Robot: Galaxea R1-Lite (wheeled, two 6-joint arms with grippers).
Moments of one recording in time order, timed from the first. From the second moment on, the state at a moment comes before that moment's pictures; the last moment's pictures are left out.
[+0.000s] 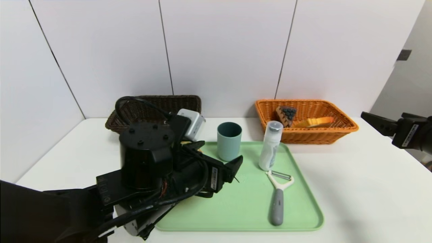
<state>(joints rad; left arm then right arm) -0.87 1.70 -0.70 -0.84 0.20 -0.17 -0.01 1.26 -0.54 -0.60 0.03 0.04</state>
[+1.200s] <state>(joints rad) -0.87 1.99 -0.85 -0.99 0.32 -0.06 -0.01 1.24 -0.48 -0.61 0.04 0.04</state>
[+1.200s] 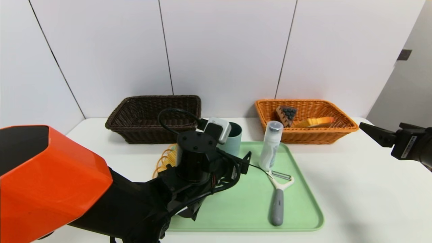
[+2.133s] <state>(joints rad) -0.82 2.06 -0.94 -0.99 0.35 -0.07 0.00 1.23 -0.46 -0.61 0.04 0.02</state>
